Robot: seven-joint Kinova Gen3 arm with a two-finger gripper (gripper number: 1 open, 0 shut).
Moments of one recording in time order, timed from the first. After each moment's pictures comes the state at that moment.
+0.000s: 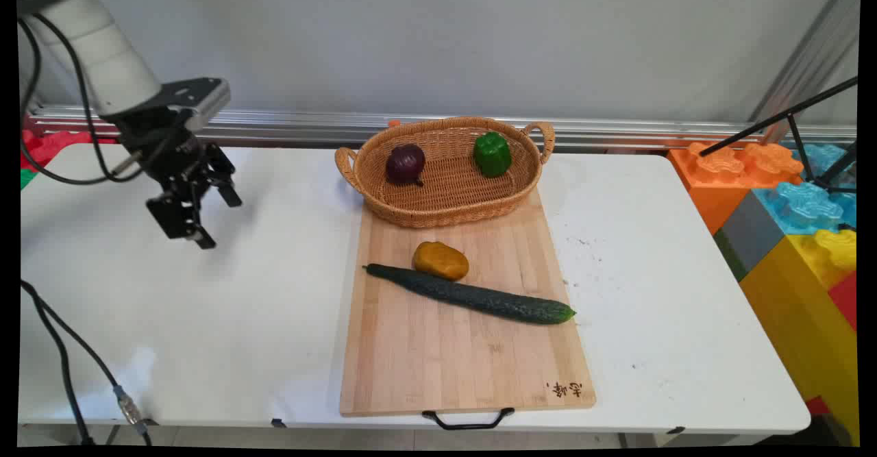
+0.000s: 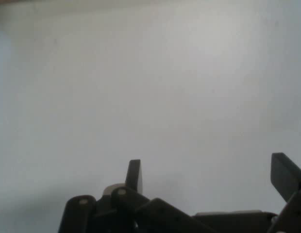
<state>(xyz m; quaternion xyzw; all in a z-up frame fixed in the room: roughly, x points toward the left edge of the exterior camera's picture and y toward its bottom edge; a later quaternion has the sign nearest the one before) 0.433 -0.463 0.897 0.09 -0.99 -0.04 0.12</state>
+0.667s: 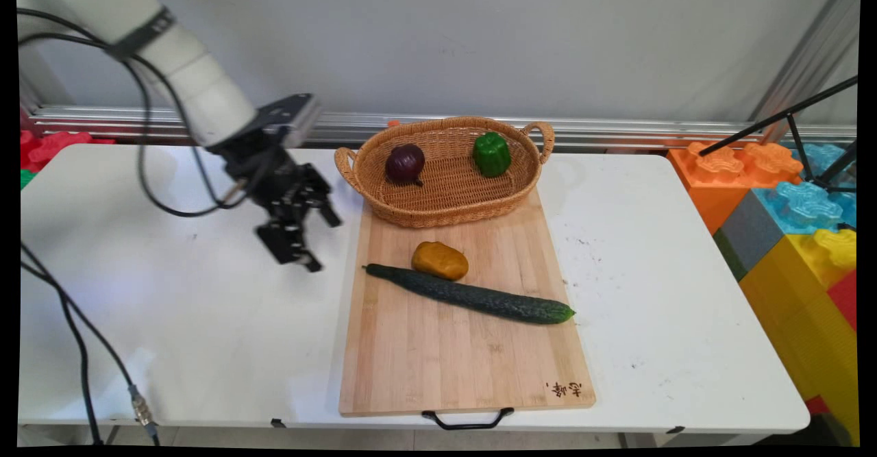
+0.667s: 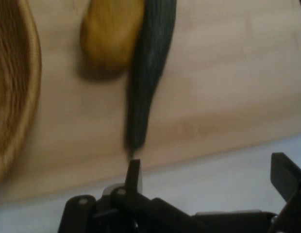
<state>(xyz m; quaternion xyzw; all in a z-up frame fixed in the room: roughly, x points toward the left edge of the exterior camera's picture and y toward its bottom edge) 0.320 -0.470 0.873 0.06 -0.97 -0.03 0.22</state>
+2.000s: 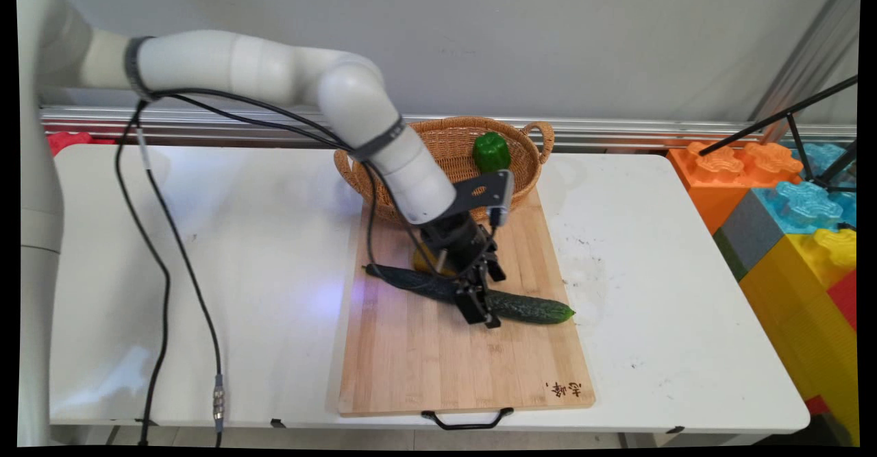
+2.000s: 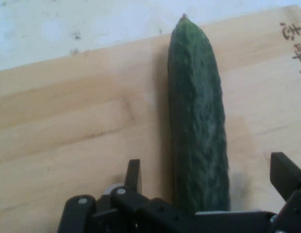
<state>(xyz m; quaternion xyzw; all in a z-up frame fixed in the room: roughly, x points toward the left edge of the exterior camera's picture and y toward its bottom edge) 0.095 -0.509 0.768 0.02 -0.96 -0.04 0.27</state>
